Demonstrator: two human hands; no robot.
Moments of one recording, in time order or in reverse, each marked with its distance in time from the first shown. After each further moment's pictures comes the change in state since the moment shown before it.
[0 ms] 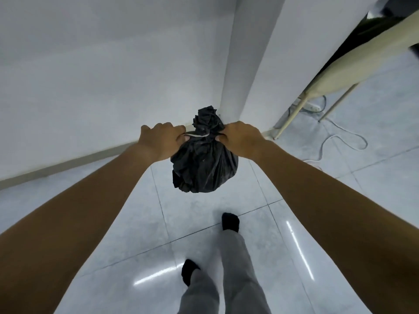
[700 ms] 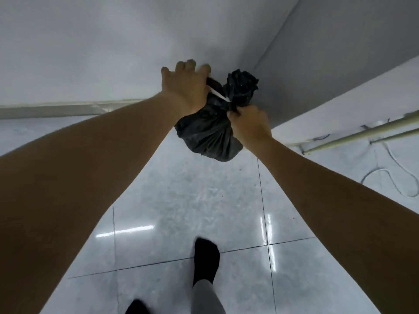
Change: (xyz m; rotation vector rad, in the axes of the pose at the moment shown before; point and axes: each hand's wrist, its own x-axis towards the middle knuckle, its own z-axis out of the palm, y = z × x) left_hand 0.340 -0.051 0.201 -0.092 0.031 -0.188; right_hand 0.309 0.142 0.175 0.226 0.026 0.266
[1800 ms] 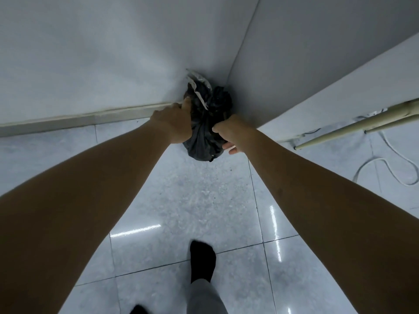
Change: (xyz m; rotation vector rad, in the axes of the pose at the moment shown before) left_hand -0.004 0.039 0.020 -0.061 -0.339 -0.054; right_hand 0.032 0.021 -0.017 0.395 -0.366 0.466
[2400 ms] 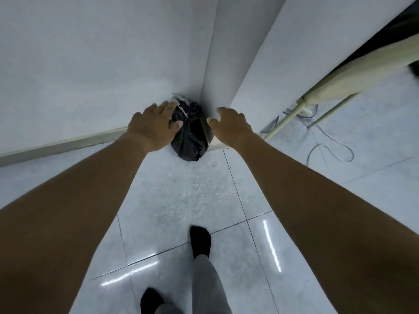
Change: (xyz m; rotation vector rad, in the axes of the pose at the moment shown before) left_hand -0.200 0.006 -0.075 0.053 0.255 0.168; right_hand -0.229 0.025 -0.036 -0.458 0.406 -0.375
